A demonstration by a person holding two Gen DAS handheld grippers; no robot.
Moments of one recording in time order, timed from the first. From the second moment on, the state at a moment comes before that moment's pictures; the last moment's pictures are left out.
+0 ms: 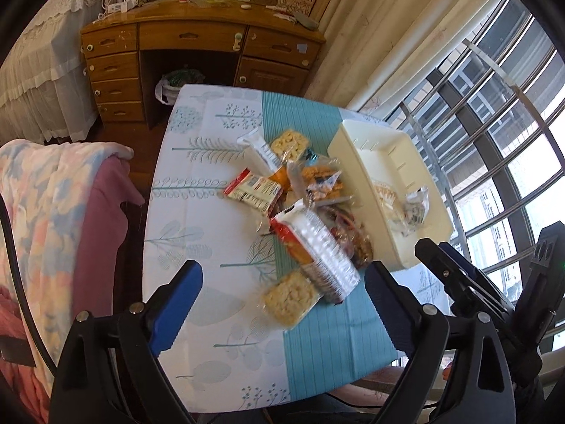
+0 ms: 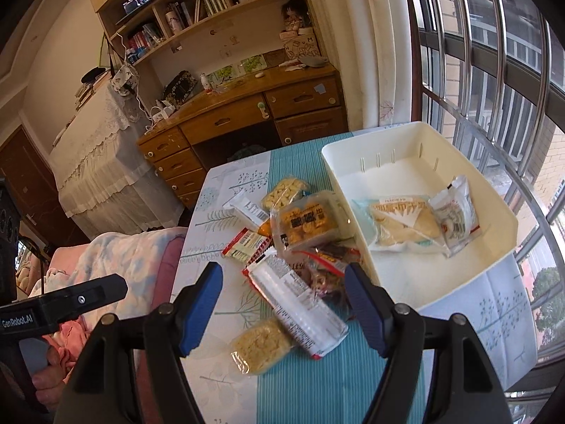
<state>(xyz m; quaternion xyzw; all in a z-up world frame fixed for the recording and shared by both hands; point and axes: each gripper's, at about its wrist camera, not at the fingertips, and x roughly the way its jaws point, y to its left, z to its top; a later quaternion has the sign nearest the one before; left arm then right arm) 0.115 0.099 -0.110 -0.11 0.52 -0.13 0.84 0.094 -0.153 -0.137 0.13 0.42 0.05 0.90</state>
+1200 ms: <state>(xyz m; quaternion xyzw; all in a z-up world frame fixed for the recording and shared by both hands) 0.103 0.001 -0.276 0.13 0.59 -0.25 0.76 0.096 -0.143 -0.236 -0.03 0.50 0.12 0.85</state>
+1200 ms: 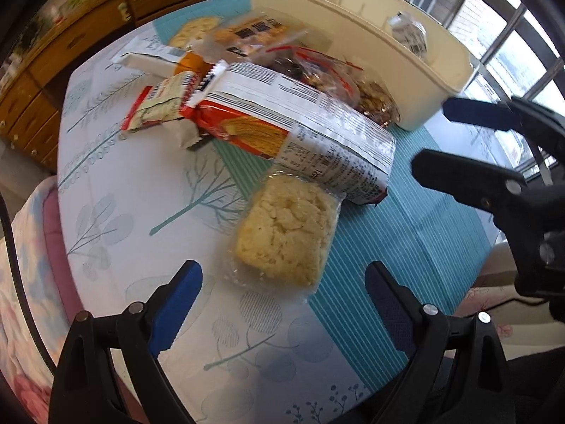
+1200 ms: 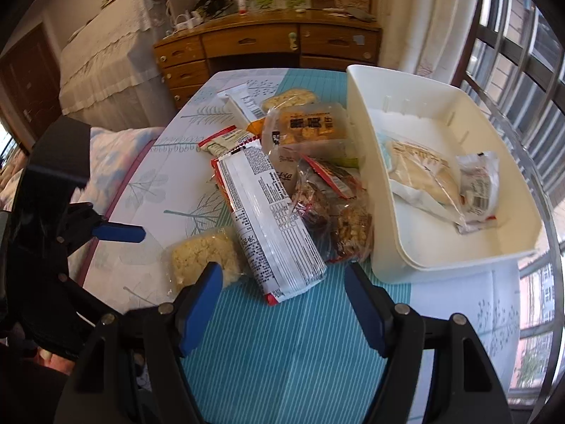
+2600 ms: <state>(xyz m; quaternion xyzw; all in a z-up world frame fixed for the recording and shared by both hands) 0.162 -0.046 -0.308 0.18 0.53 -0.28 0.78 0.178 -0.120 -0.313 0.02 0.56 0.18 0.81</state>
